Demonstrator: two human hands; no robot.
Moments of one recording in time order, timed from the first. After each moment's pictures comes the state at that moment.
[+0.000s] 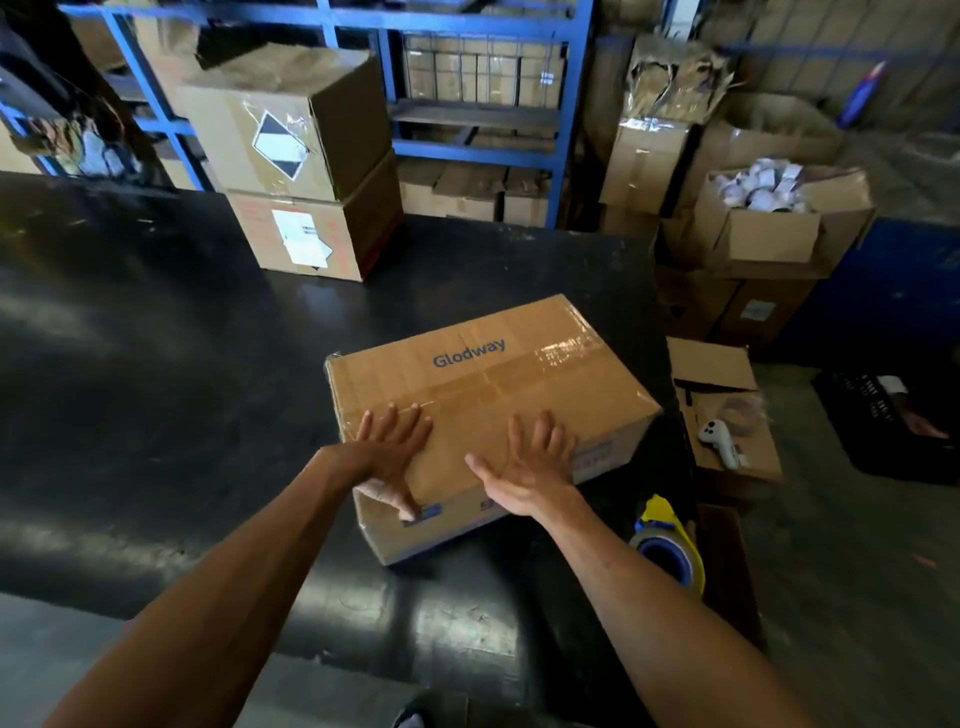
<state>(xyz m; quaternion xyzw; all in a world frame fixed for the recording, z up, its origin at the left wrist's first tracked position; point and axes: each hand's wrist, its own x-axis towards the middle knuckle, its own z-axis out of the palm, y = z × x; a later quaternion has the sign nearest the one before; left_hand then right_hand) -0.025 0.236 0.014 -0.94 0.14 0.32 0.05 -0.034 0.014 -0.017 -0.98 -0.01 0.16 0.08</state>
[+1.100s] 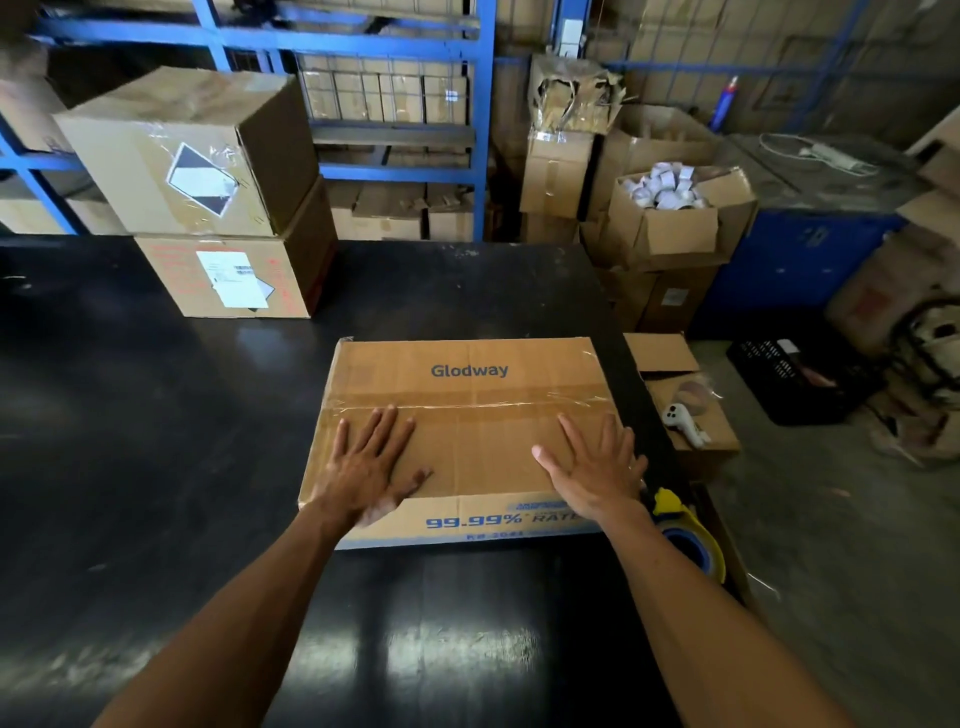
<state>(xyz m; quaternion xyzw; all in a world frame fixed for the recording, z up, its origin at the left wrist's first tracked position) 0.032 0.306 -0.047 -0.98 0.21 0.06 -0.01 -0.023 -0.017 -0.023 -0.97 0.19 0.11 0.11</state>
